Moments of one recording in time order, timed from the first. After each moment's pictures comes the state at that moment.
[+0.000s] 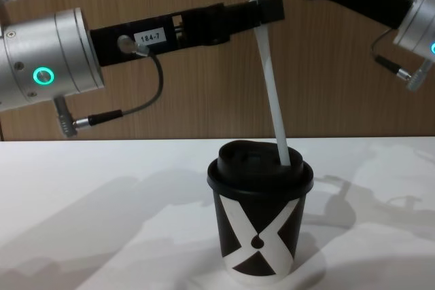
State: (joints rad) left arm -0.59 0.50 0.62 -1.45 -0.85 -0.05 -0.87; right arm 0.62 0.26 -0.37 -1.20 0.57 -0.35 0.90
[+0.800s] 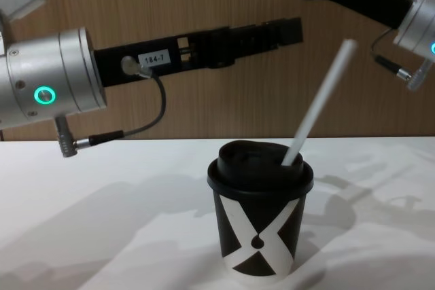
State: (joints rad) left arm -0.57 0.51 0.64 -1.45 -0.85 -0.03 -0.88; right arm 0.62 0.26 -0.37 -1.20 0.57 -0.35 0.90
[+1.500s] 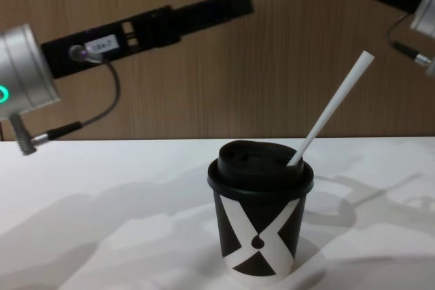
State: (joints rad) left arm -0.48 0.53 0.53 -1.48 -0.92 -0.10 -0.82; right arm 0.61 0.31 -0.37 -1.27 0.55 -0.30 0.86
